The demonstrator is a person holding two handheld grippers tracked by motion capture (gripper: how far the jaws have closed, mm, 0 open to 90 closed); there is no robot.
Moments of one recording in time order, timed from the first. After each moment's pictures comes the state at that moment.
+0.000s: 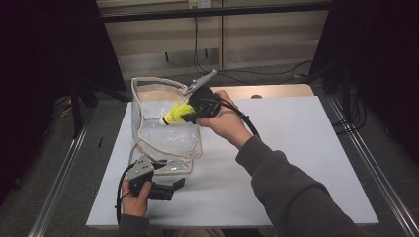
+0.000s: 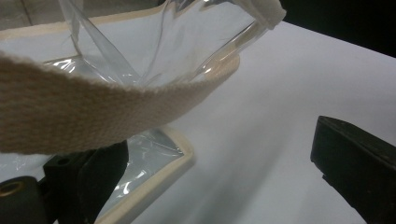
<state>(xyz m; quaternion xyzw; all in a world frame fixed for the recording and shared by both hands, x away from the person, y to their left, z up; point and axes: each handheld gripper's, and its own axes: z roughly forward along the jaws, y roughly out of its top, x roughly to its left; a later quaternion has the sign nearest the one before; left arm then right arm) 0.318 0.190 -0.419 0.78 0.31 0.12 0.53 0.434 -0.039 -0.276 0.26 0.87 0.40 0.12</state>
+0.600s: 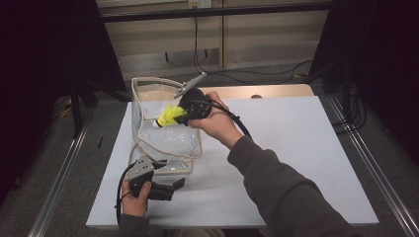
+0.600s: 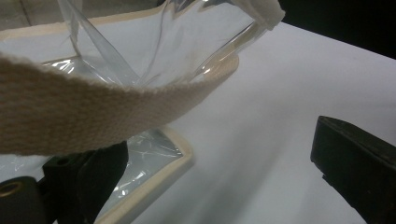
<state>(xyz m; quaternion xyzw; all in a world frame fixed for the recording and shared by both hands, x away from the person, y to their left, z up) 0.319 0.190 -0.419 0.78 0.30 0.12 0.53 0.438 -0.018 -0.283 0.24 0.88 0.39 0.11</state>
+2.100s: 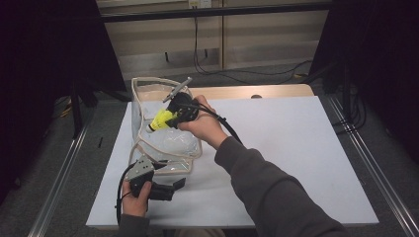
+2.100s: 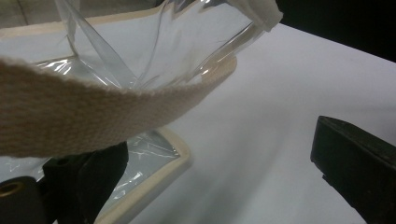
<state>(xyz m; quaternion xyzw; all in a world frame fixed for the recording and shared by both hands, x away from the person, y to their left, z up) 0.318 0.189 -0.418 0.78 0.31 0.11 0.53 0.451 0.011 -0.302 0.25 0.88 0.38 0.11</state>
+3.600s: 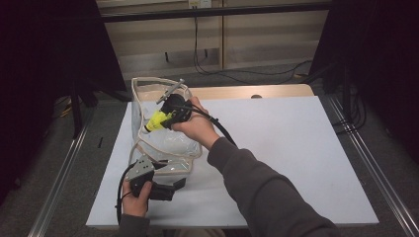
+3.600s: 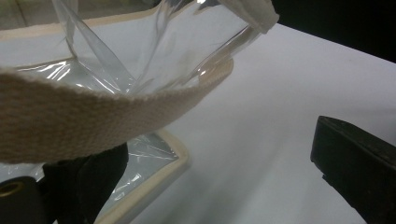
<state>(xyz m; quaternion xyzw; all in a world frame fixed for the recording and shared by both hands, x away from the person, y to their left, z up) 0.318 0.188 -0.417 0.78 0.30 0.11 0.53 0.456 0.028 -0.309 0.25 0.89 0.38 0.11</state>
